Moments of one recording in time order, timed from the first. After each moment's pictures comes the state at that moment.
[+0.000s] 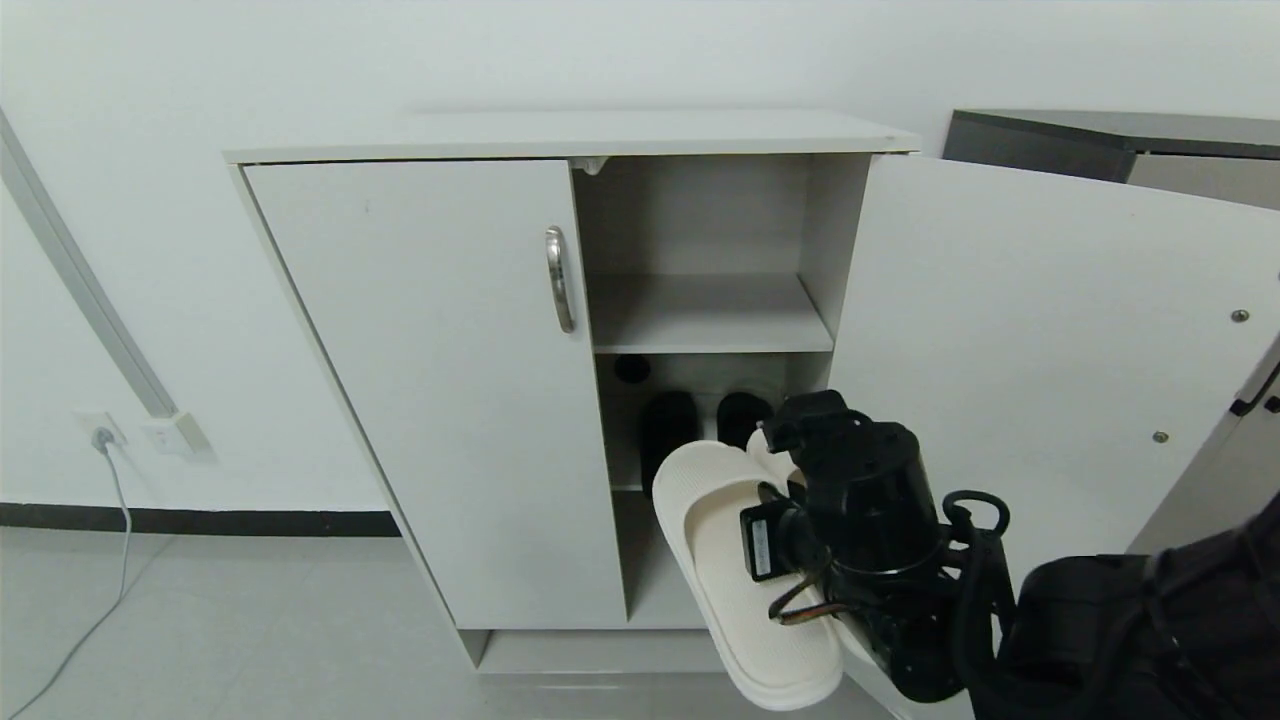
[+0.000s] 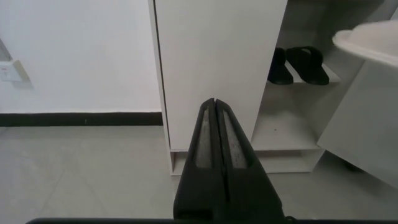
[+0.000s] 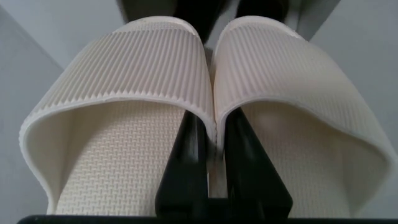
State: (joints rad) left arm 0.00 0.00 0.00 0.00 0.02 -0.01; right arm 0.91 1.88 -0.90 -0.61 -0.63 0.22
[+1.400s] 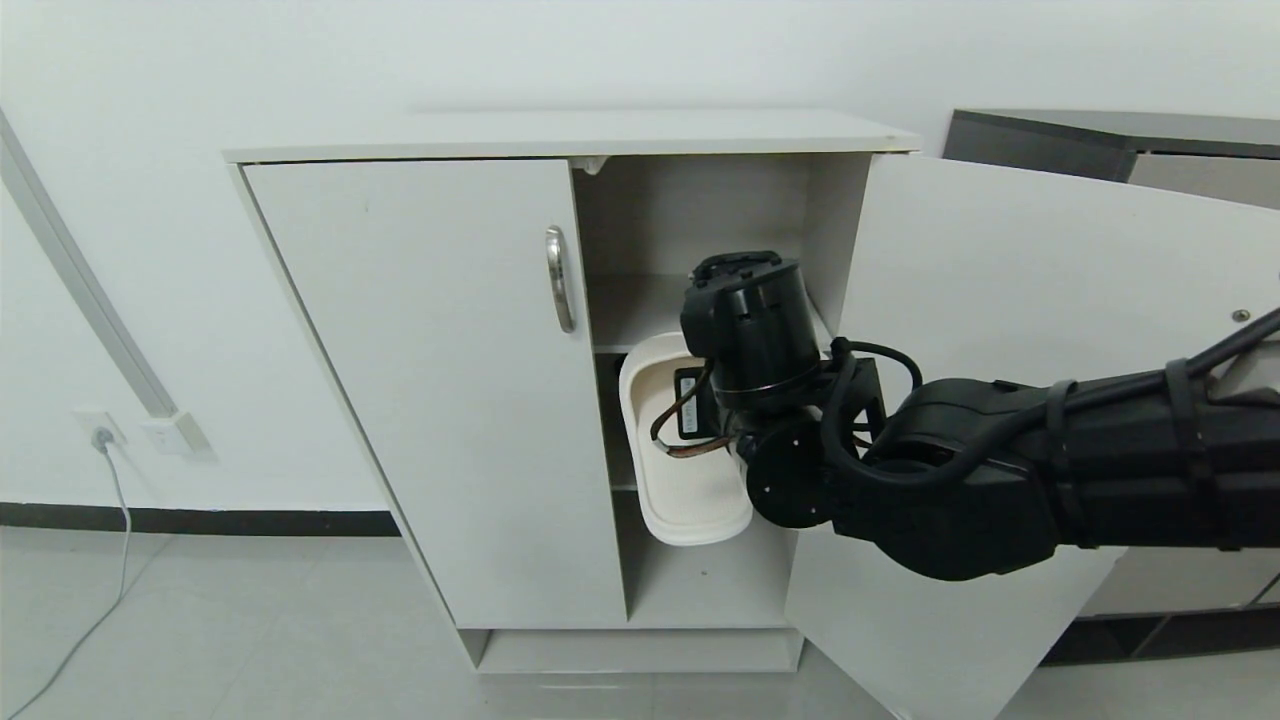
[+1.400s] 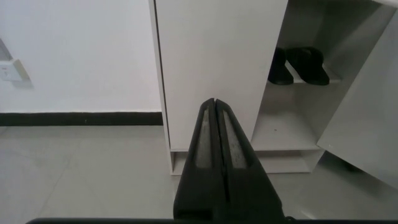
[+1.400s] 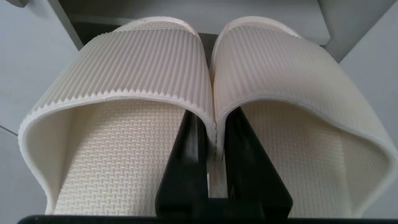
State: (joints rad) left arm 0.00 0.00 0.00 0.00 0.02 -0.01; right arm 0.92 2.01 -1.50 -0.21 -0.79 0.24
